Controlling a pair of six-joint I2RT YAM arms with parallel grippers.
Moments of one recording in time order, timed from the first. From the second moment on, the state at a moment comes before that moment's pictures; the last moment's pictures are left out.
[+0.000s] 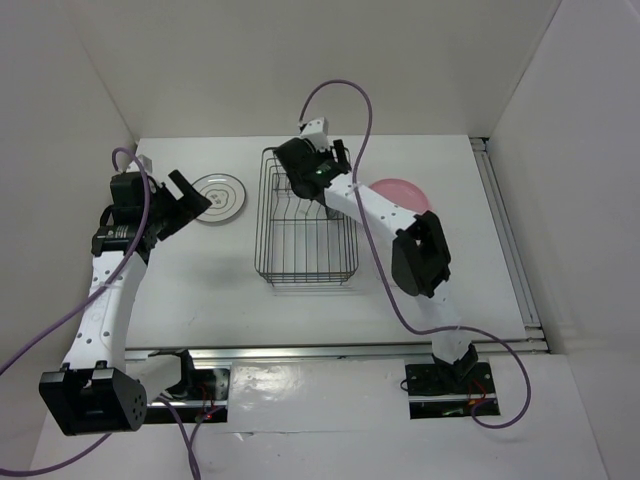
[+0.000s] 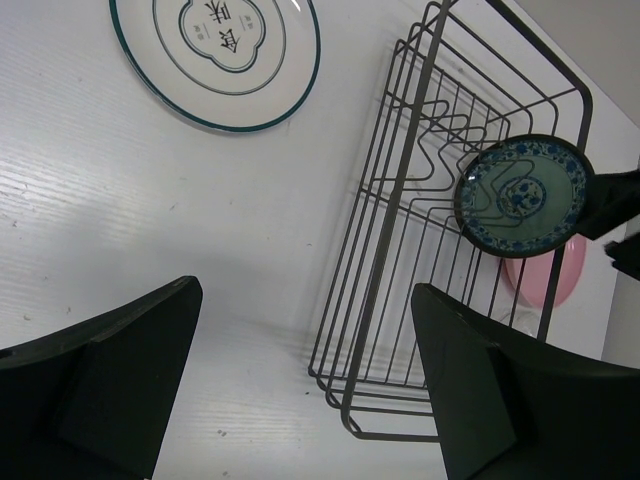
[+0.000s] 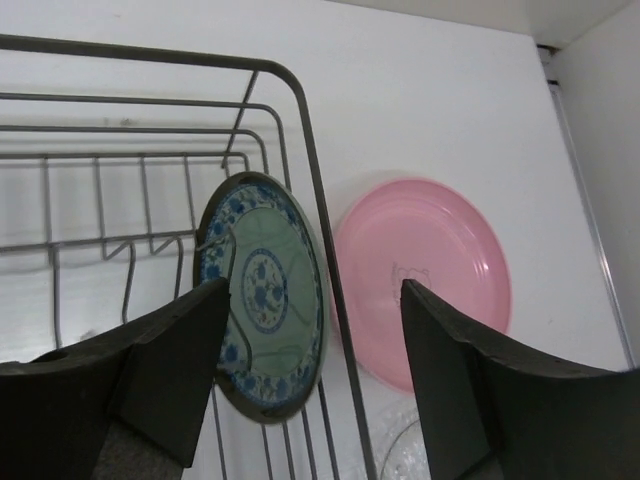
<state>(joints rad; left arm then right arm) 0.11 1.09 1.07 -0.57 0.16 -0.58 0.73 2.21 2.05 -0.61 1.00 0.25</state>
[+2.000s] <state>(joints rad) 0.18 1.20 1.09 -0.56 0.38 -0.56 0.22 1.13 0.58 -0.52 0.27 0.77</state>
